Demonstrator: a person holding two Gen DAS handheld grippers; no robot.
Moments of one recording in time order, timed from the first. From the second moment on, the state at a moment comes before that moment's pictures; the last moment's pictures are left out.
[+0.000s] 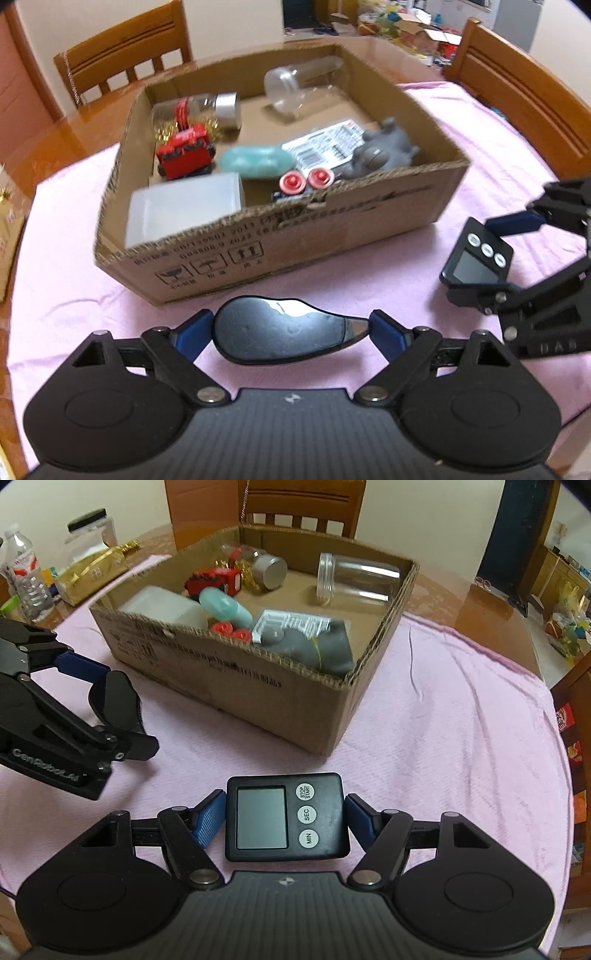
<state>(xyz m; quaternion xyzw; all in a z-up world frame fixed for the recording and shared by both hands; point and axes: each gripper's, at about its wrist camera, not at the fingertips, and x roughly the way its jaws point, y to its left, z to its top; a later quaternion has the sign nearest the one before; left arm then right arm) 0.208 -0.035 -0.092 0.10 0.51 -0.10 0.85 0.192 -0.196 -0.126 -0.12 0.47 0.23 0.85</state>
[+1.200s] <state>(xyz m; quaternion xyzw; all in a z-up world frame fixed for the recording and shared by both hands) 0.275 -0.014 -0.012 0.10 0.44 -0.09 0.89 0.331 -0.173 -0.063 -0.14 0.40 0.25 0.87</state>
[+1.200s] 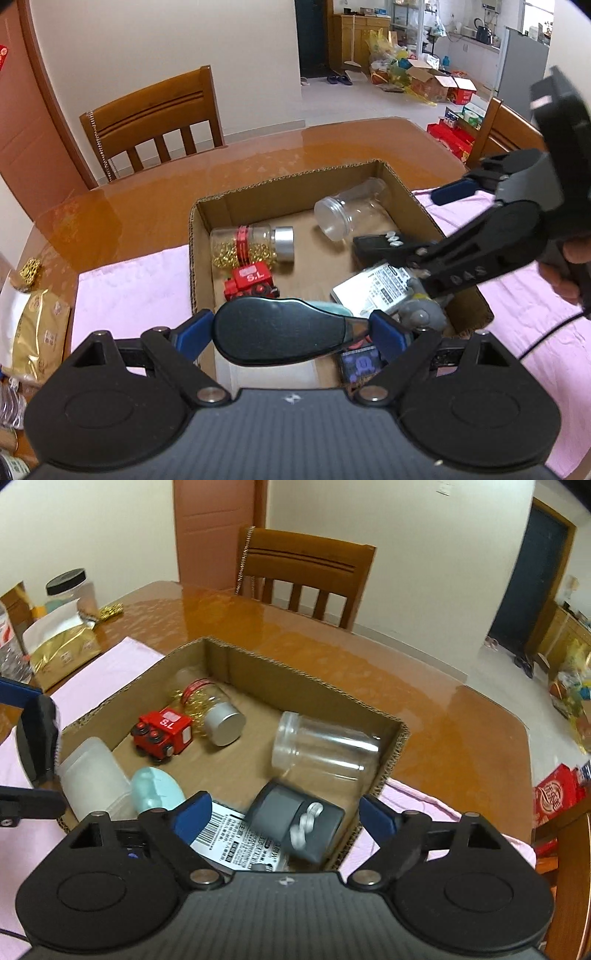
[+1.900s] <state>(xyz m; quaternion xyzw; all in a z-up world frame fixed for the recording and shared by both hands) 0.347 -0.036 -0.037 0.05 0.43 -0.09 0.90 0.293 -0.208 -0.035 -0.11 0.41 0.20 0.89</state>
